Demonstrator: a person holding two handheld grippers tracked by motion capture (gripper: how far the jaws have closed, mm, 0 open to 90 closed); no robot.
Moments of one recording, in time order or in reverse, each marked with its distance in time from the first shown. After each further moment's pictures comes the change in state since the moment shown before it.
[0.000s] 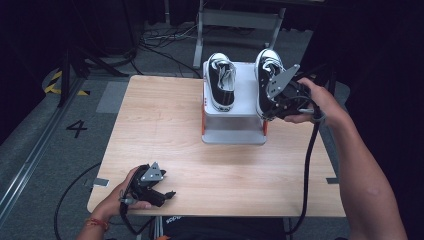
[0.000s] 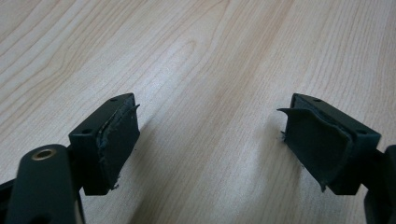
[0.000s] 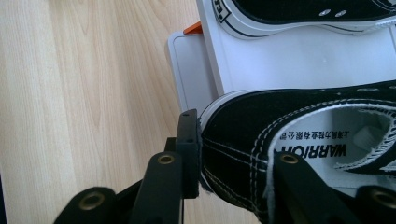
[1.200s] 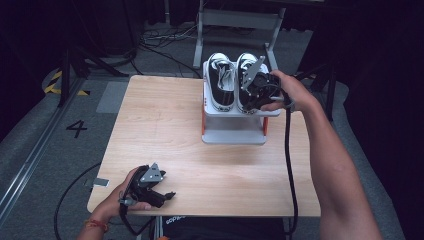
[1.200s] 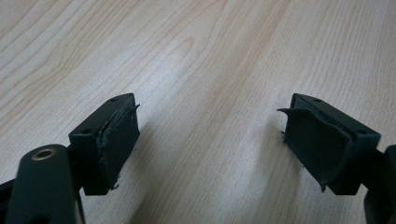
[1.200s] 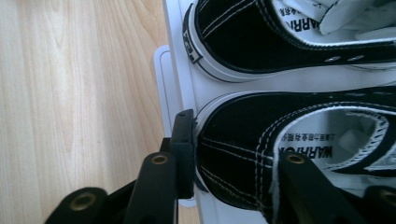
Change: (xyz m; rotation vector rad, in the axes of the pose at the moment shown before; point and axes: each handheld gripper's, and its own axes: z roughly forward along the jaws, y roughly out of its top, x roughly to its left) left arm -0.002 -0.001 -0.001 0.000 -0.001 0.000; right arm -0.035 0.040 0.053 0.049 0.058 -0.032
